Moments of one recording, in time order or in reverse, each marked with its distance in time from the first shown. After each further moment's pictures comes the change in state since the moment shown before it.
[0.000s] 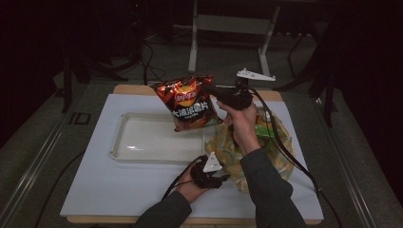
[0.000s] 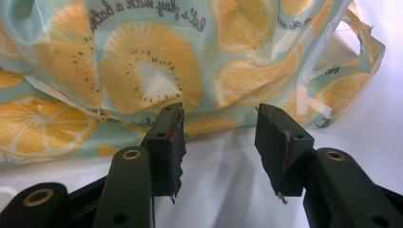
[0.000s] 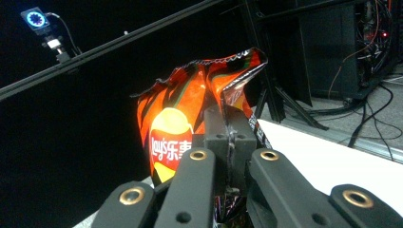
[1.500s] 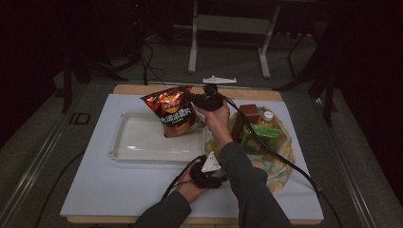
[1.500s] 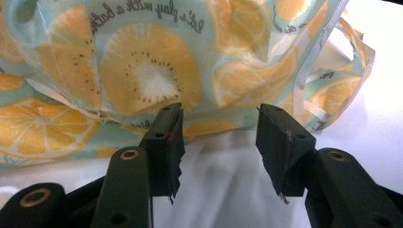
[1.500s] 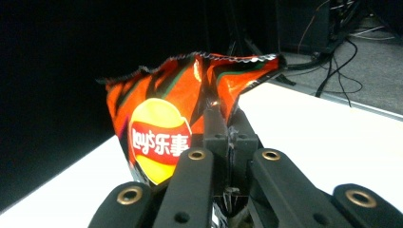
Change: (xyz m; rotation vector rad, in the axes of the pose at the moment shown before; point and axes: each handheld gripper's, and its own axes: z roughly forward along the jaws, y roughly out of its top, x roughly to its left) left arm 0.001 -0.001 -0.002 -0.024 -0.010 -0.006; right arm -0.035 -0.047 0.091 0.196 -0.143 -0.032
